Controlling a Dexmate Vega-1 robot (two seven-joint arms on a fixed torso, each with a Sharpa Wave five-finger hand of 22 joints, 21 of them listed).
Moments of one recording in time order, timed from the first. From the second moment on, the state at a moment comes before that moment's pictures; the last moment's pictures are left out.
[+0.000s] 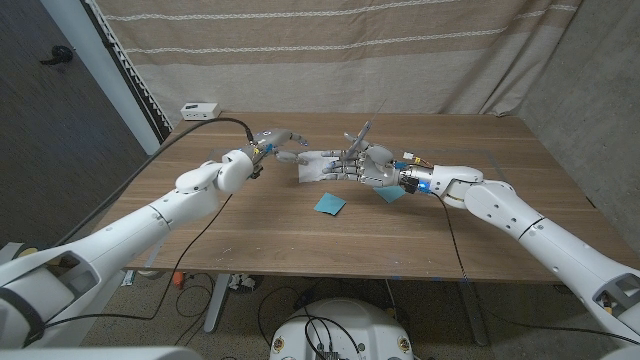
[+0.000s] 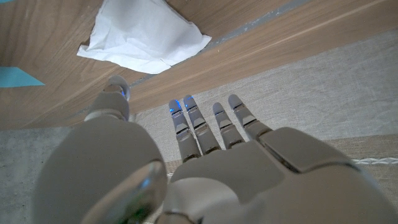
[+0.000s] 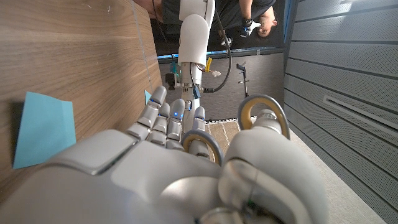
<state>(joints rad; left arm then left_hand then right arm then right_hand) 0.61 0.80 0.73 -1.62 0.57 0.09 0.07 0.68 -0.18 0.36 -0.13 0.23 0.58 -0.22 0.21 0.21 0.54 -0.19 0.24 0.26 0.26 -0.04 0.23 0.23 0.10 -0.03 0.54 0.17 -0.76 -0.70 -0.51 -1.66 1.02 -0.24 0.73 0.59 0.13 -0.14 -0.05 0.36 0.22 0.12 0.34 0.26 -0.01 0.20 0.90 0.75 0.04 0.10 0.41 0.41 0.05 0.04 0.90 0.20</state>
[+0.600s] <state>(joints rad) 0.59 0.77 0.79 -1.60 0.78 0.12 0.12 0.68 -0.18 0.34 -0.13 0.24 0.61 -0.22 0.22 0.21 0.56 -0.21 0.25 0.27 0.26 -0.04 0.23 0.23 0.11 -0.03 0.52 0.17 -0.76 -0.71 -0.50 -1.68 1.03 -0.26 0.71 0.59 0.13 -0.14 -0.05 0.36 0.22 0.12 0.33 0.26 -0.01 0.20 0.90 0.76 0.04 0.10 0.41 0.41 0.05 0.04 0.90 0.20</state>
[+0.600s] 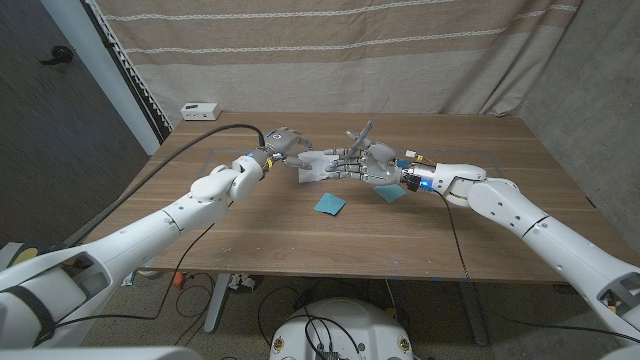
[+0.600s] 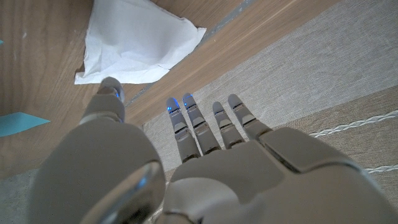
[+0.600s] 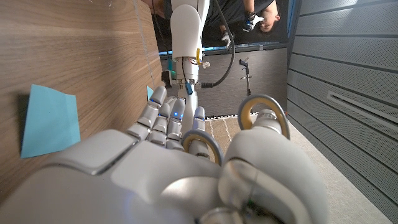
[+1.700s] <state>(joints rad) 0.54 0.73 0.84 -1.54 0.81 0.07 0.04 0.69 -0.16 0.30 -0.15 0.27 0.70 -0.22 0.22 0.20 0.49 -0.20 0.21 0.23 0.42 -0.05 0.24 0.19 0.21 0.06 0.46 0.17 -0.79 -0.72 -0.49 -1.70 1.05 -0.26 0.67 0.59 0.13 -0.14 -0.05 0.36 0.22 0.12 0.32 0.26 -0.01 0.20 0.91 0.77 0.04 0.10 0.41 0.41 0.05 0.04 0.90 0.20</state>
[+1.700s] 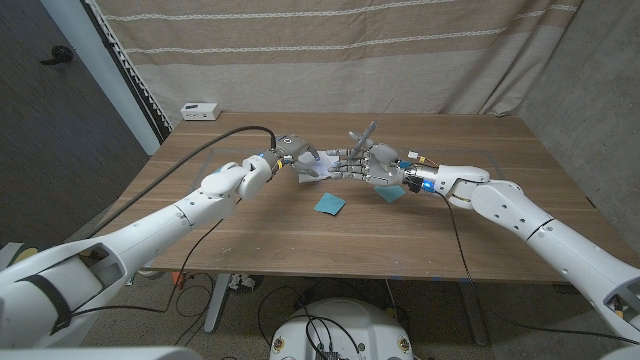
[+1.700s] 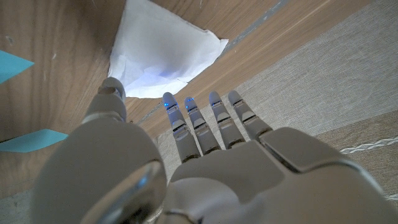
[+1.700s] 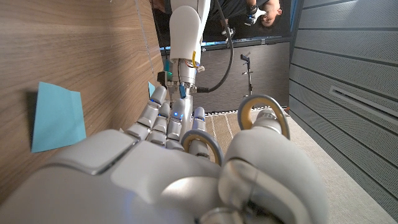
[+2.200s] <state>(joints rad) 0.53 0.72 0.85 -1.53 0.79 0.09 -0.03 0.71 -0.16 0.28 -0.15 0.28 0.71 -0.22 0.22 0.20 0.41 -0.17 0.20 0.24 0.41 0.00 0.21 0.19 0.35 0.20 0.47 0.17 -0.78 -0.72 -0.49 -1.70 1.05 -0.27 0.67 0.59 0.14 -0.14 -0.05 0.36 0.22 0.12 0.32 0.26 -0.02 0.20 0.91 0.78 0.04 0.10 0.41 0.42 0.05 0.04 0.90 0.20</state>
